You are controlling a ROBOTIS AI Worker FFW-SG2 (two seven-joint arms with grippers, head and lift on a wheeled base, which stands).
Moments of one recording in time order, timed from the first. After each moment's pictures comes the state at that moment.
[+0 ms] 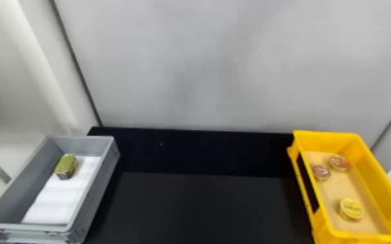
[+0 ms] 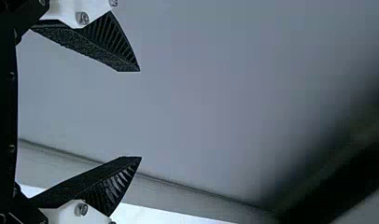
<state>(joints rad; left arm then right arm) -0.43 0.42 0.13 -2.15 -0.02 0.01 0.24 -0.53 -0.37 -0.09 -2.20 0.36 0.65 -0.01</state>
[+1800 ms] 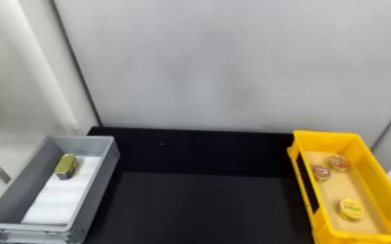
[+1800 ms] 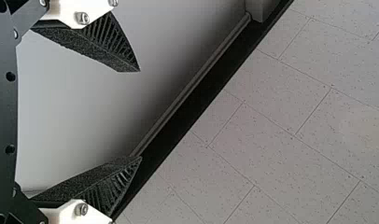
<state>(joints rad) -0.46 0.47 0.18 -2.18 -0.05 -0.01 0.25 -0.84 -0.48 0.15 -2.19 0.30 0.30 -0.18</state>
